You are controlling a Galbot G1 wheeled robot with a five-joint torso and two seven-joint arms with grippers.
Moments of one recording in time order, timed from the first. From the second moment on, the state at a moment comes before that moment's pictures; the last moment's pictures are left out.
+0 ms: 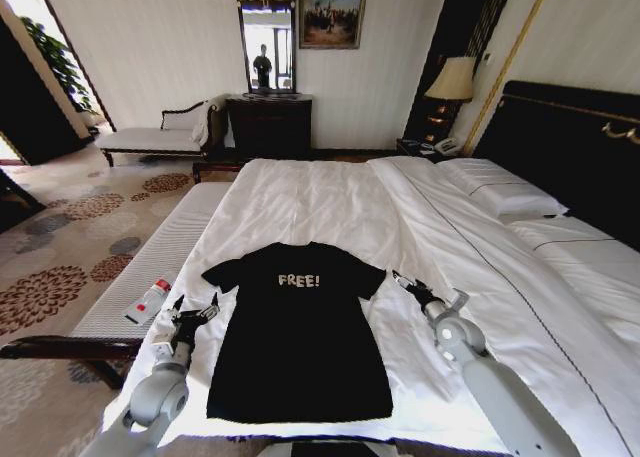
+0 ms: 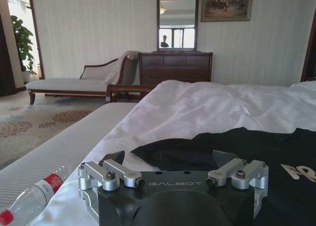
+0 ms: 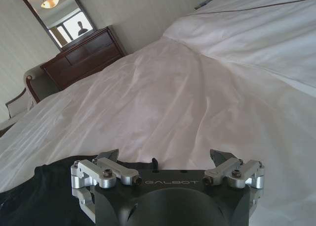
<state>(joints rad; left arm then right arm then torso) 1.63 -1.03 -0.54 -2.01 -0.53 -0.01 -0.31 -1.06 0.97 0.40 1.52 1.13 -0.20 0.14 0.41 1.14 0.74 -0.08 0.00</state>
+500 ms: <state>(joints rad) 1.76 -1.12 -0.59 -2.07 -0.47 -0.03 -0.29 -0.91 1.00 0.31 1.38 1.23 -0.22 0.07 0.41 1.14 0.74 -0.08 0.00</state>
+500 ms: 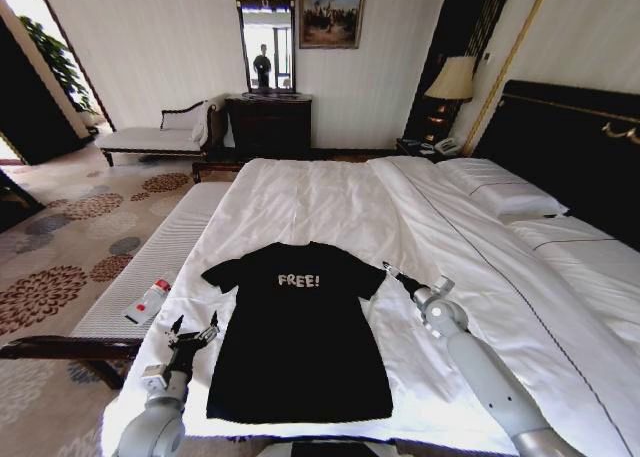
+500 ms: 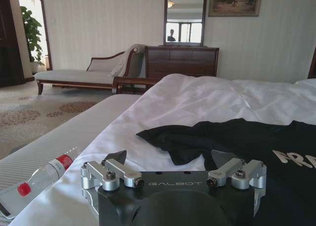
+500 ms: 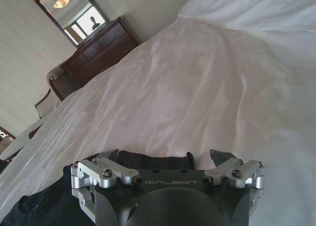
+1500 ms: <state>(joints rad) 1.74 -1.15 -0.61 -2.07 -0.49 -0.03 -0.29 -0.79 1.06 0.20 1.19 1.24 -0.24 0.11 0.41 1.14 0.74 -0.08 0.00</state>
